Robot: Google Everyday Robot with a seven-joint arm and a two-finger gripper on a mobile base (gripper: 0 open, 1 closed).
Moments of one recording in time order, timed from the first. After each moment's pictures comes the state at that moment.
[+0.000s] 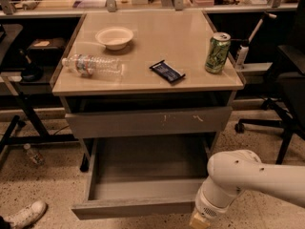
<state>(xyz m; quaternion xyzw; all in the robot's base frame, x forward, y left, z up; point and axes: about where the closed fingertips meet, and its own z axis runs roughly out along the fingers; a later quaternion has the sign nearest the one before) 0.326 -0.137 0.519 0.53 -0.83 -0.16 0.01</state>
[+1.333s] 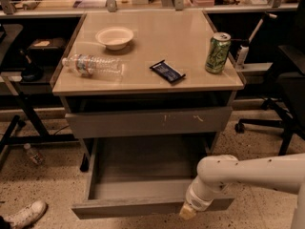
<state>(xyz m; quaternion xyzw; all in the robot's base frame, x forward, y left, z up) 0.381 -0.125 0.417 0.49 -0.85 -0.18 -0.01</state>
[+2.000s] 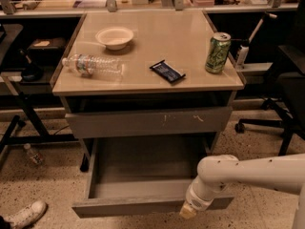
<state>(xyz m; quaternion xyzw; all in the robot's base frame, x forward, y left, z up) 0.383 -0.125 0.417 0.49 -0.85 -0.18 -0.01</state>
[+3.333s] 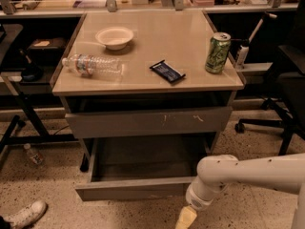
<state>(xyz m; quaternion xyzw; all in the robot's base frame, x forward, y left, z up) 0.382 -0.125 0.417 0.49 -0.85 -0.18 -0.01</state>
